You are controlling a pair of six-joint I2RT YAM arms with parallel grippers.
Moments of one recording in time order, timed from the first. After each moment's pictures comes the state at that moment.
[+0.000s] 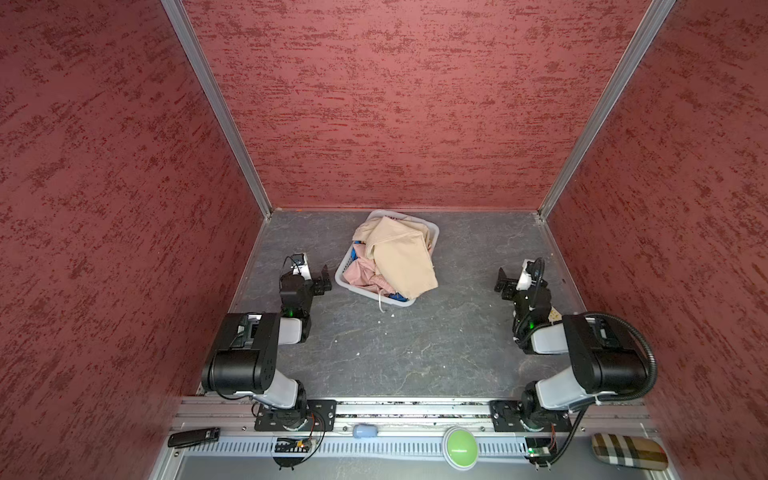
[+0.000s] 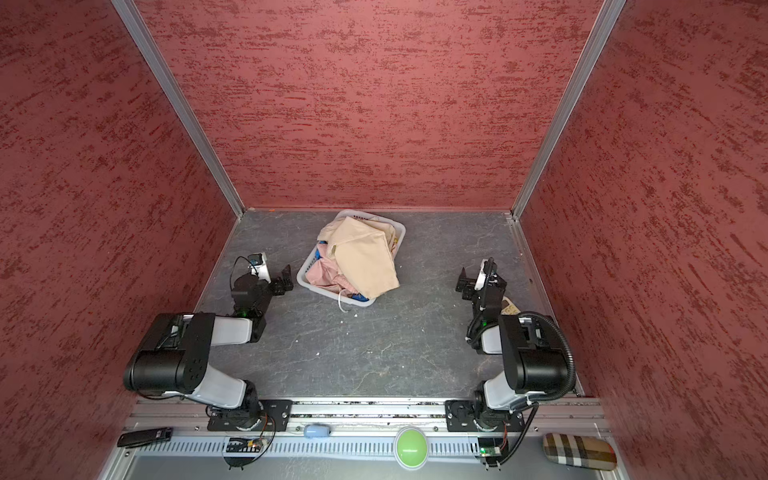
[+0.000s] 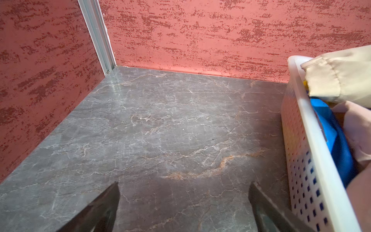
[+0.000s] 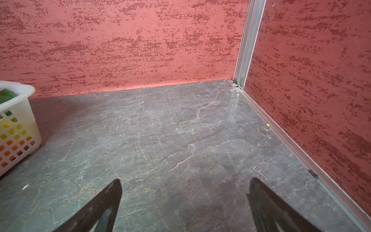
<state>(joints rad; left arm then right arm) 0.02 1.53 0.36 0.88 -0.06 -0.08 -0.03 1.54 0.25 1.11 0.10 0.07</state>
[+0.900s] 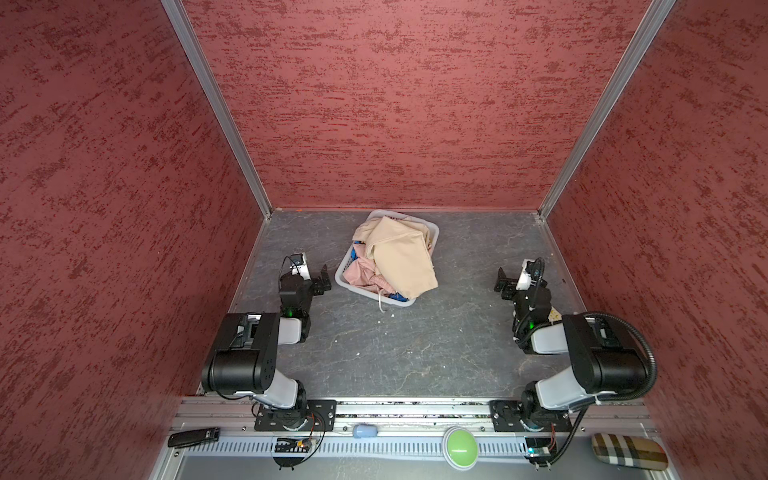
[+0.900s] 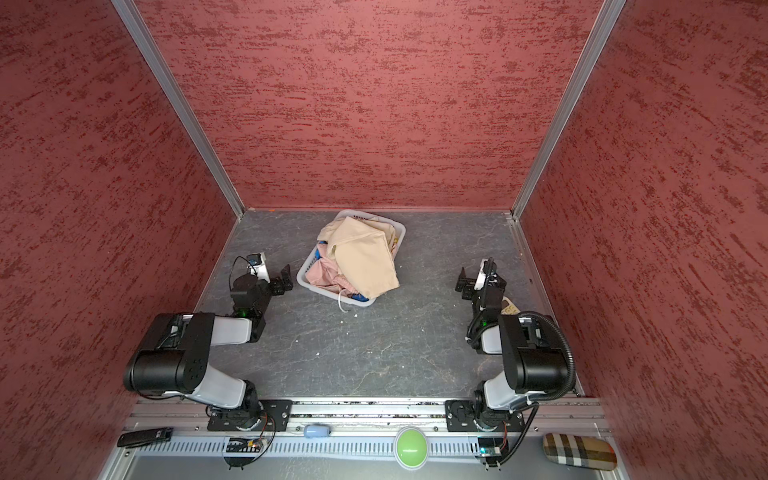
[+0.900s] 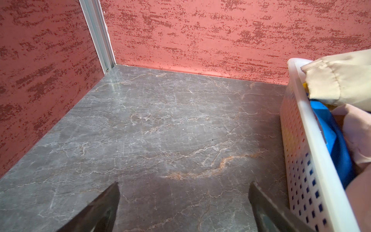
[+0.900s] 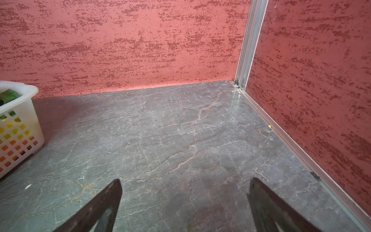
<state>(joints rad) 0.03 1.53 0.36 0.88 -0.04 -0.10 -0.03 1.54 0.26 1.12 0.10 0.07</state>
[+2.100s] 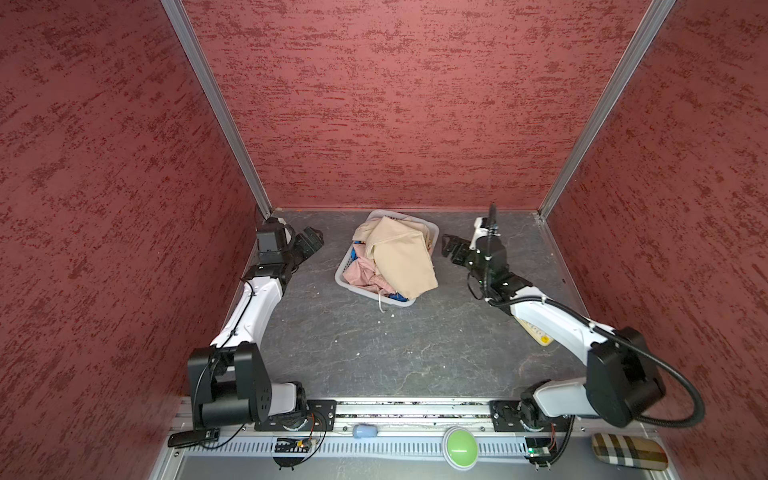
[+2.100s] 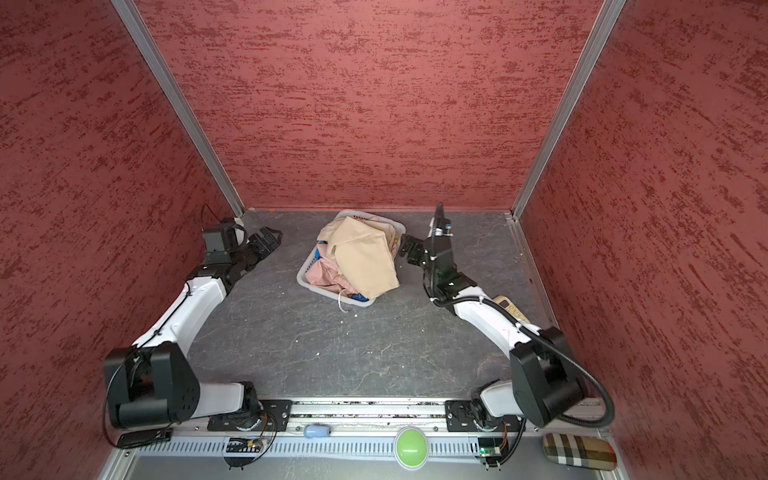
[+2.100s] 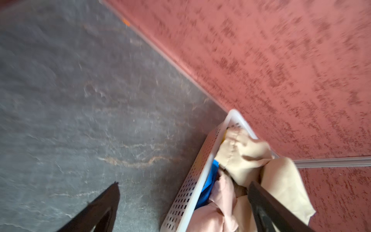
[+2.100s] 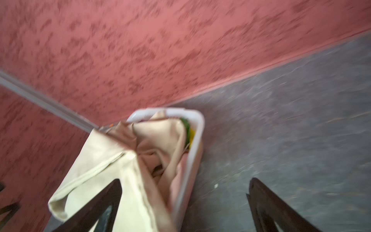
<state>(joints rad) 0.12 1.39 0.98 -0.20 0.30 -0.66 0.49 1.46 0.94 0.16 0.17 0.63</state>
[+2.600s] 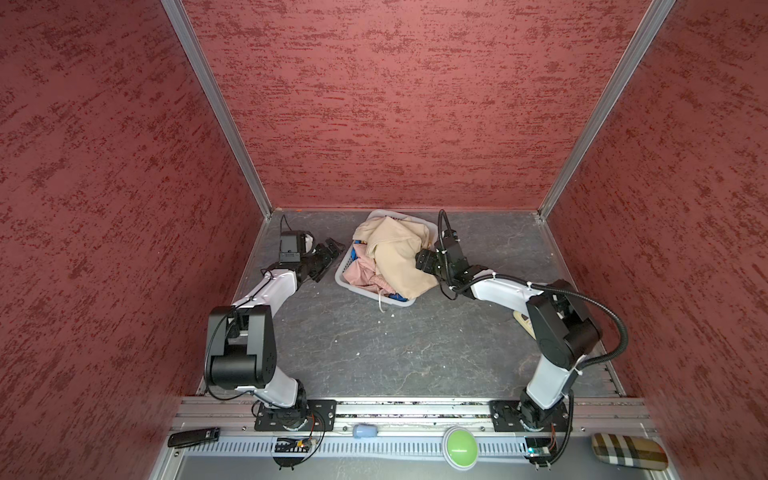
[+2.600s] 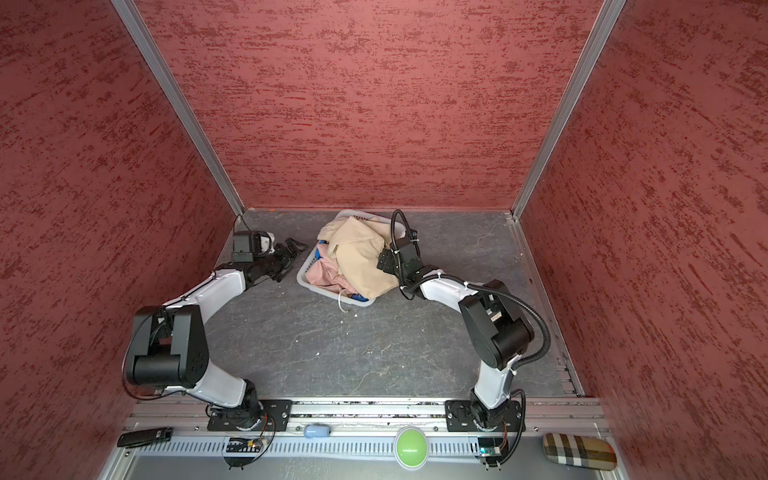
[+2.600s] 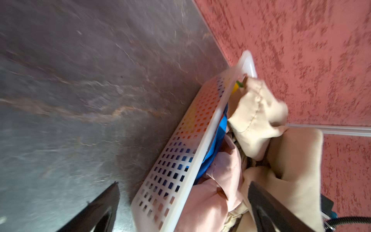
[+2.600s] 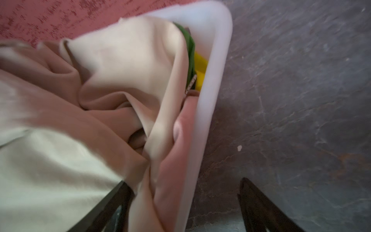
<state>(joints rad) 0.01 1.59 0.96 -0.12 0.49 -0.80 0.54 1.81 1.10 0.05 0.10 0.73</state>
